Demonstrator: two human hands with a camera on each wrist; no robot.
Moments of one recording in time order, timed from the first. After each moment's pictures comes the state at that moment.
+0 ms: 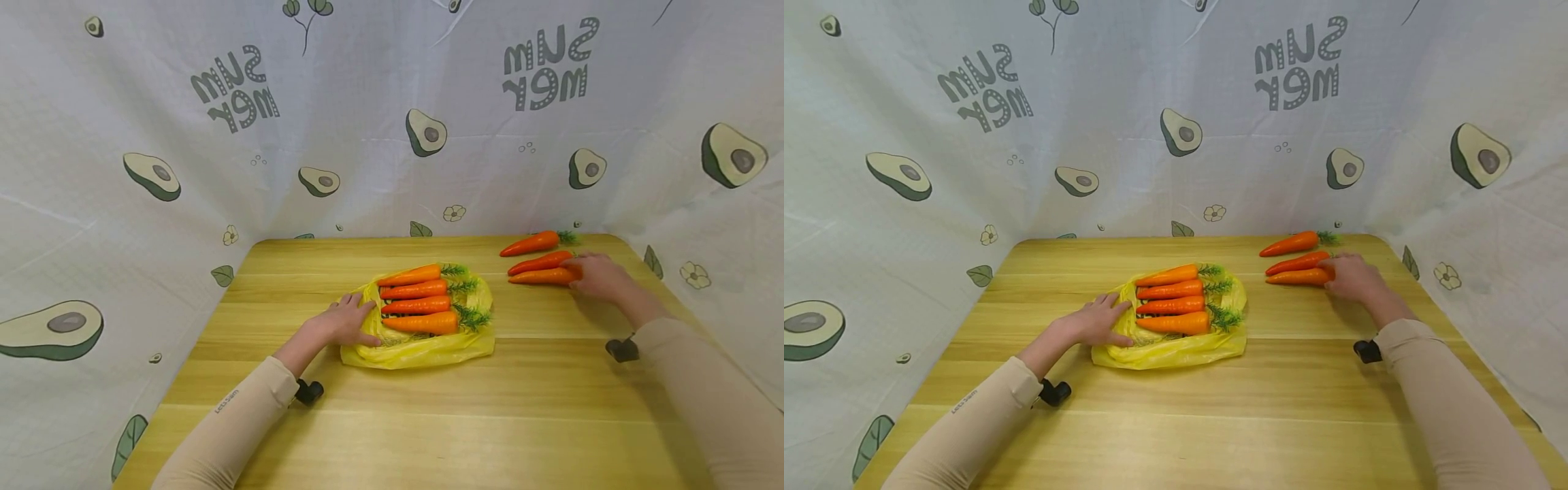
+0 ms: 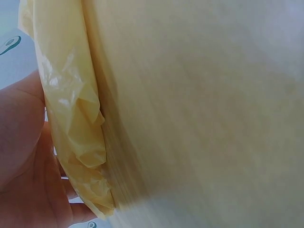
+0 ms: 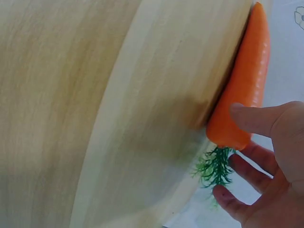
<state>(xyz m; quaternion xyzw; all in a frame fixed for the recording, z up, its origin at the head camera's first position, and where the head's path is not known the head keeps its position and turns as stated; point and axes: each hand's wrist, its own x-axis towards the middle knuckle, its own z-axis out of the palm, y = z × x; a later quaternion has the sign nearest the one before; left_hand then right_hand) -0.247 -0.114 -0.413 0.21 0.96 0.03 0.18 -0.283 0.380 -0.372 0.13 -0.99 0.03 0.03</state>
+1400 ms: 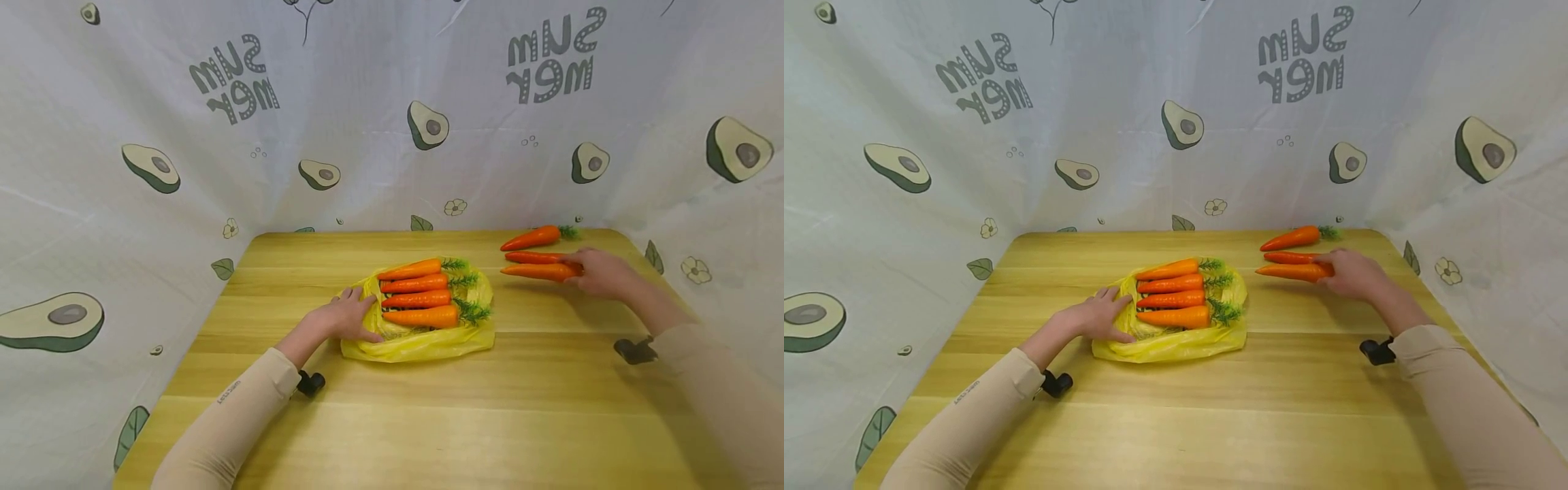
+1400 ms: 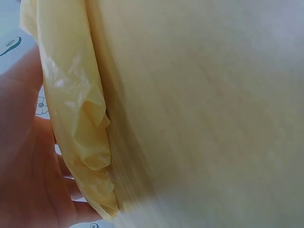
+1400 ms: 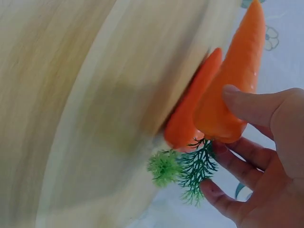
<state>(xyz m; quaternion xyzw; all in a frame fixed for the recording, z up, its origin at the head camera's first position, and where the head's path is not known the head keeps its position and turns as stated) -0.249 -0.111 -0.411 0.21 0.96 0.02 0.19 -0.296 0.394 -0.369 0.19 -0.98 0.05 -0.01</state>
